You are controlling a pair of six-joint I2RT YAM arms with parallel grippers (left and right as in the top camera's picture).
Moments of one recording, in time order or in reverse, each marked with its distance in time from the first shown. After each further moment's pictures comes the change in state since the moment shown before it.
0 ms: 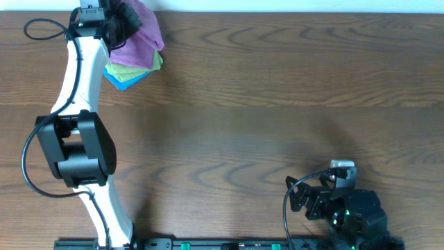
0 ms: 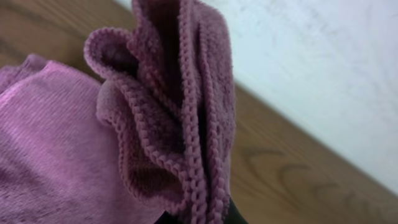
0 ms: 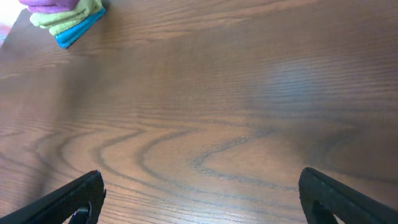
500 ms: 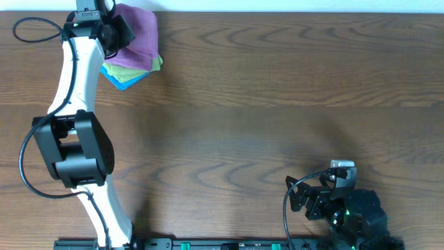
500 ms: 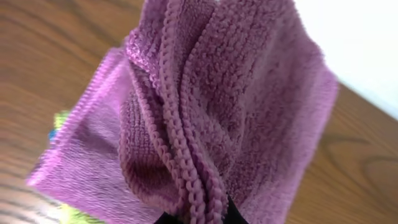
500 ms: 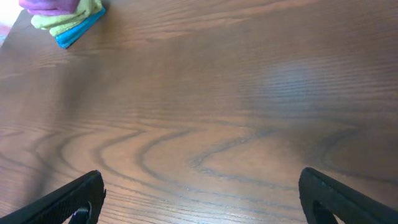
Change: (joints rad) left arm 0.023 0.000 0.003 -0.160 -0.156 0.137; right arm 0.000 0.000 0.000 0.000 0.000 0.000
